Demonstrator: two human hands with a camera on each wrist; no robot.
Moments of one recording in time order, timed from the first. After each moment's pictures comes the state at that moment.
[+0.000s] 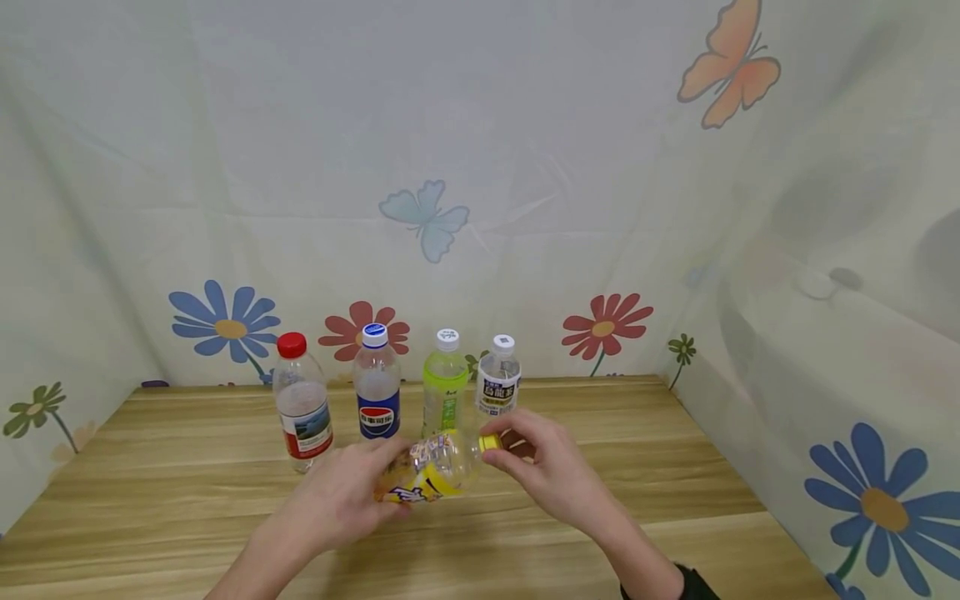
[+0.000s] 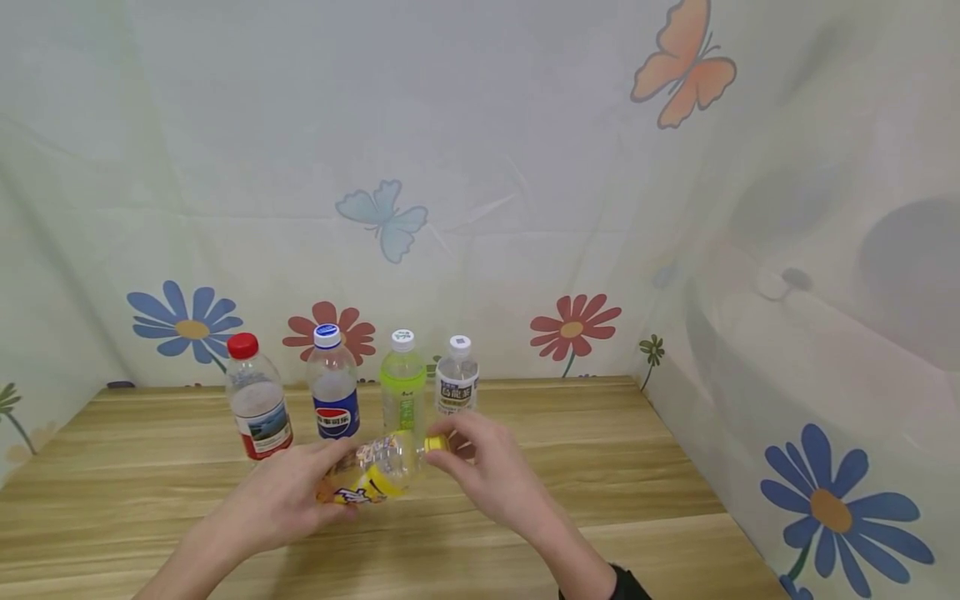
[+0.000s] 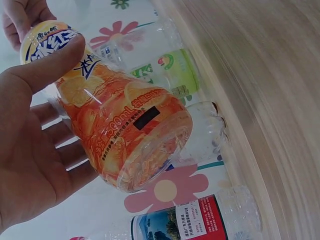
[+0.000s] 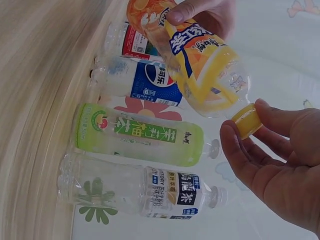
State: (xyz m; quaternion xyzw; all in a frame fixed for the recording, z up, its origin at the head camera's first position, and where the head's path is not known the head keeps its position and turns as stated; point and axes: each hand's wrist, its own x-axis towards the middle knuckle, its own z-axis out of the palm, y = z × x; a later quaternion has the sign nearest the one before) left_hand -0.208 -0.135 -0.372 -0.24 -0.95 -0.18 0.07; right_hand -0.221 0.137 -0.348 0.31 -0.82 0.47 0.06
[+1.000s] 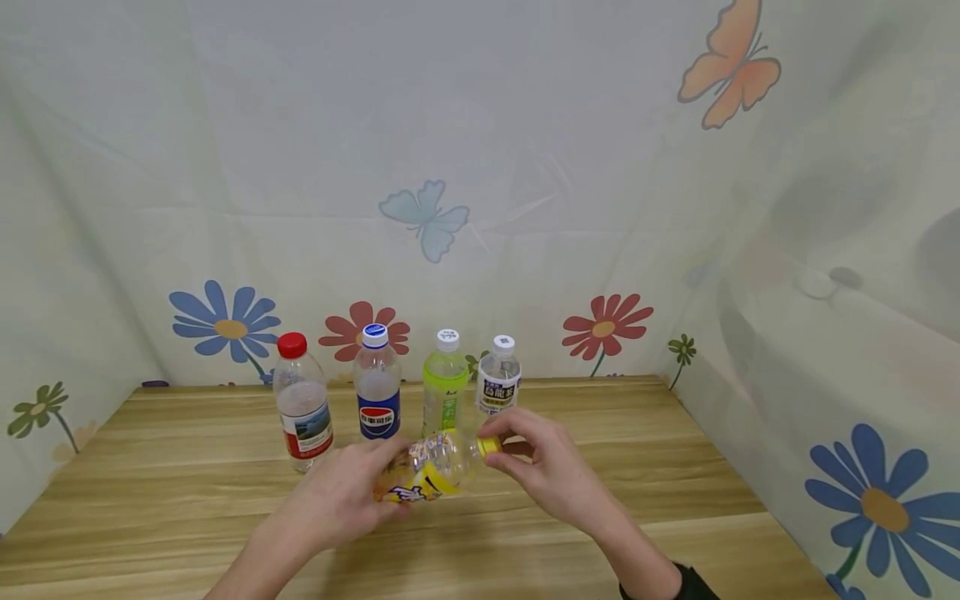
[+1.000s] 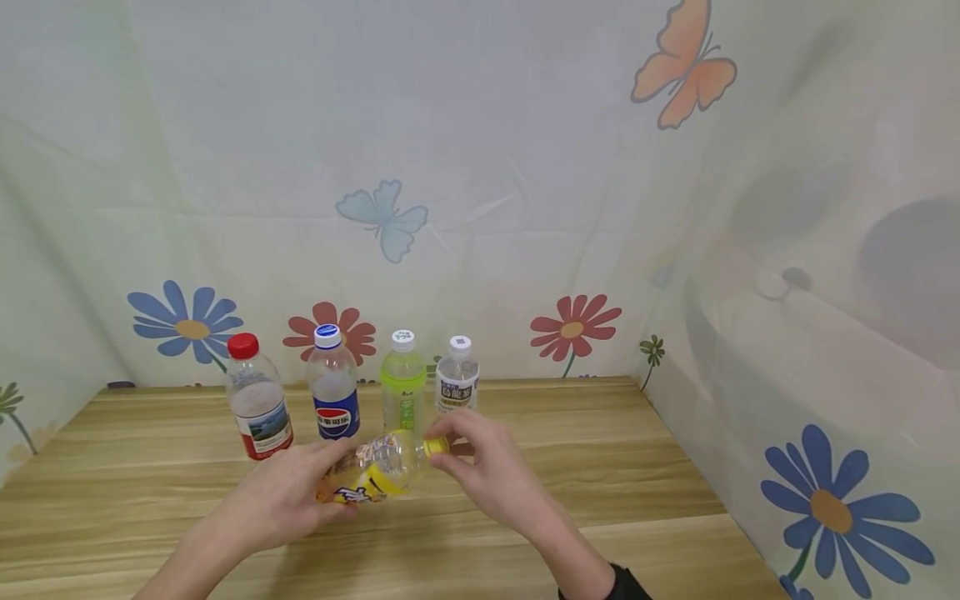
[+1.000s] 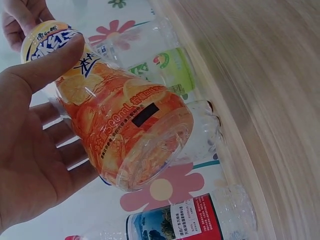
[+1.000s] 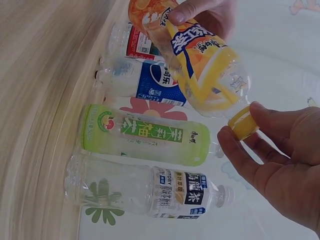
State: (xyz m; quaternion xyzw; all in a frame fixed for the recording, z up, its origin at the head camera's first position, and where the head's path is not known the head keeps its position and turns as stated) left_hand -0.210 -0.137 -0.374 -0.24 -0.95 -0.18 0.07; right_hand -0.226 0.137 -0.351 0.34 -0.79 0.50 0.05
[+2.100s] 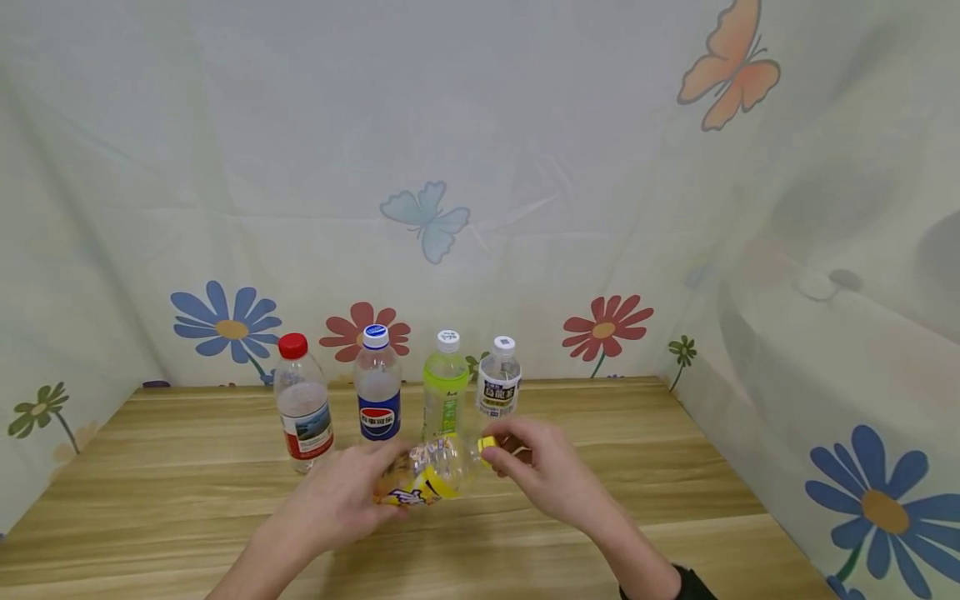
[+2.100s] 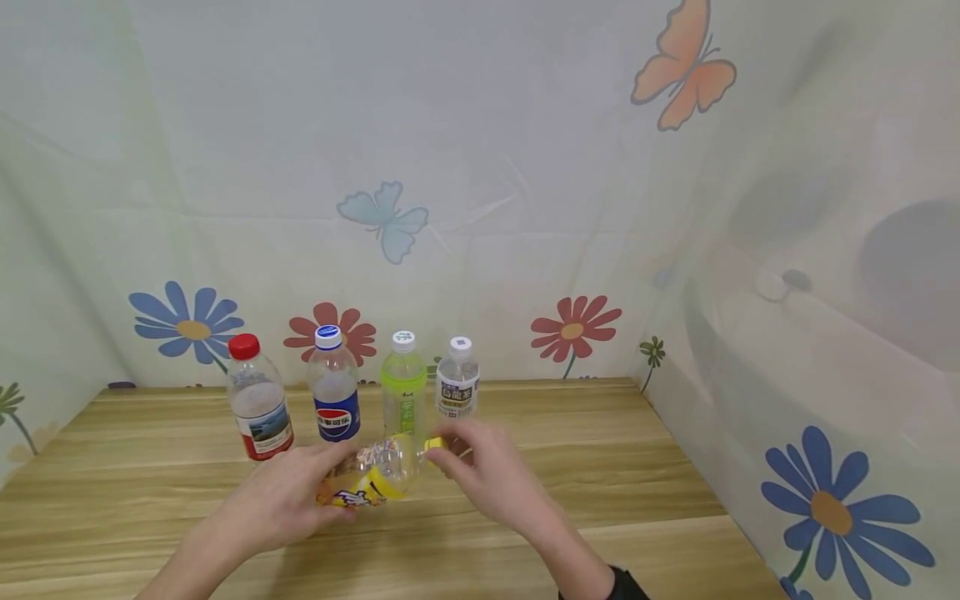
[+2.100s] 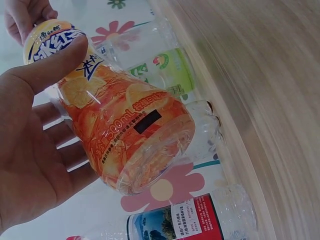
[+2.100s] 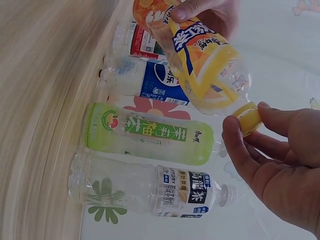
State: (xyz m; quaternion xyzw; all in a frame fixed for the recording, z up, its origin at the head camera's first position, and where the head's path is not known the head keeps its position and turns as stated) left_hand -0.210 -0.136 -0.375 -0.23 -0.96 -0.16 0.06; right_hand -0.227 0.138 -0.354 0.31 -0.84 0.45 0.03
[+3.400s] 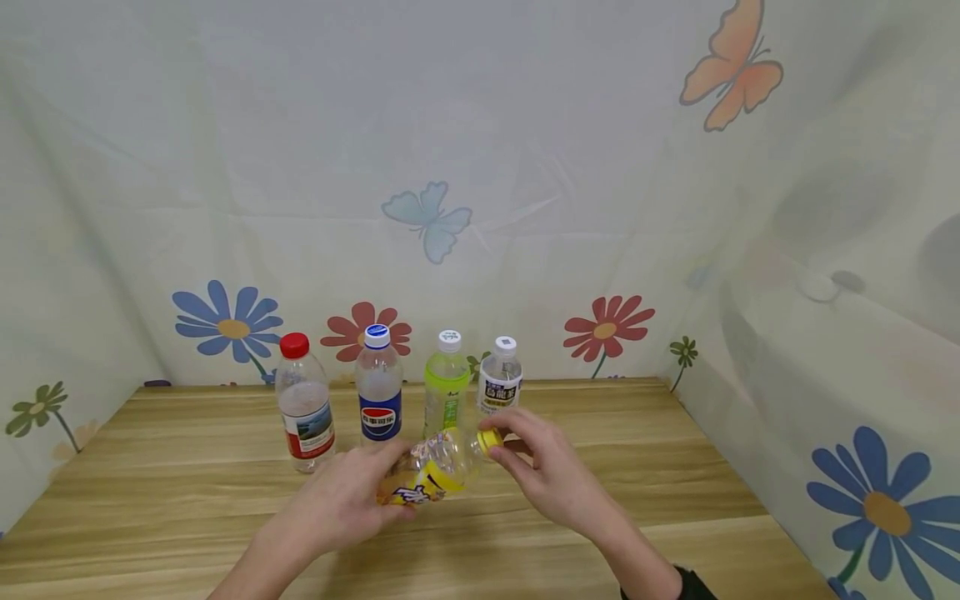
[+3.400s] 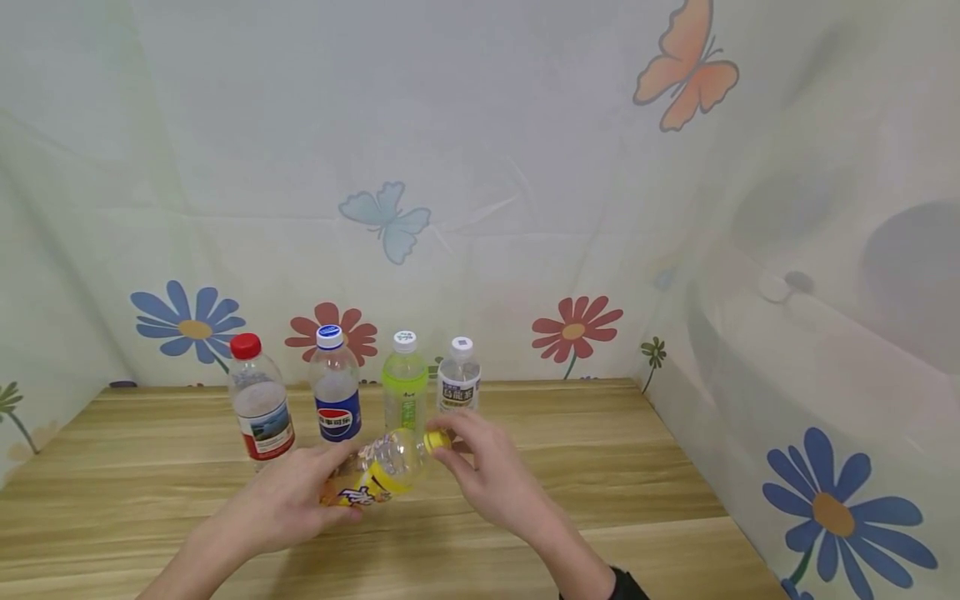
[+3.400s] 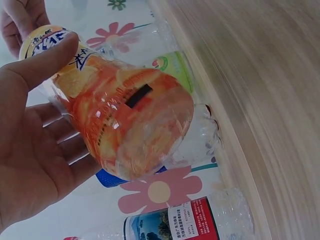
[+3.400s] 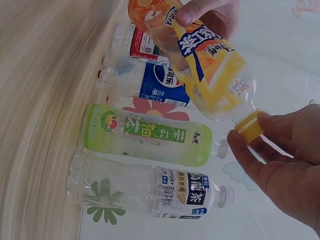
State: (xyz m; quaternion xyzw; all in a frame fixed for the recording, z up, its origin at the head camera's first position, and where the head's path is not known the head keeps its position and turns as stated) left_hand -0.209 -0.136 -0.375 -0.24 -0.95 -0.20 0.04; right_hand -0.225 0.137 -0.353 0.38 -0.80 0.46 0.10
